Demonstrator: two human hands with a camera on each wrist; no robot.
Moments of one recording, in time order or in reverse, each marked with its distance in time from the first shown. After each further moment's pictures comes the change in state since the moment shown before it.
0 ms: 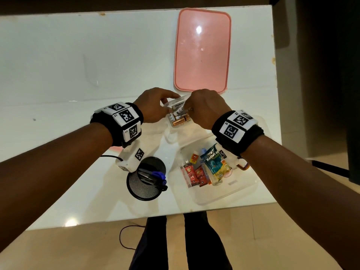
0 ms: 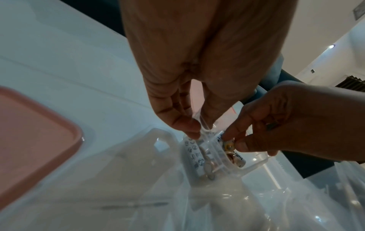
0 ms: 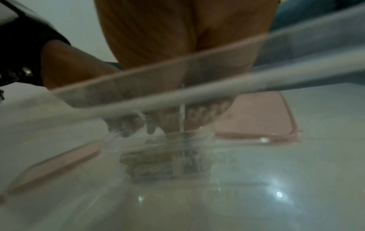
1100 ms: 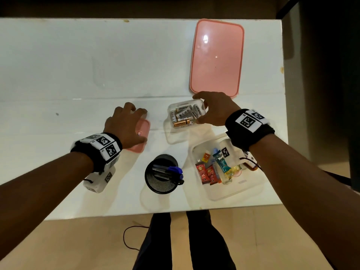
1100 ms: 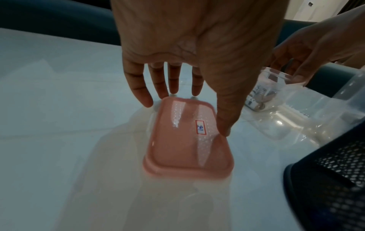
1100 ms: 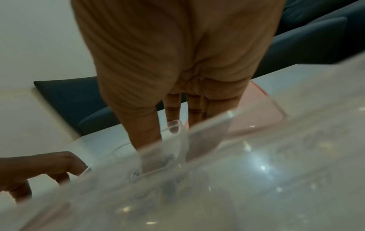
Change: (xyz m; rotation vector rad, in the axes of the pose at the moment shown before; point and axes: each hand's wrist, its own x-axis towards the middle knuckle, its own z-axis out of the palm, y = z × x) left_hand -0.079 -0.104 -0.007 0.462 0.141 -0.164; right_hand 0.006 -0.005 -0.007 0.266 -0.159 0.174
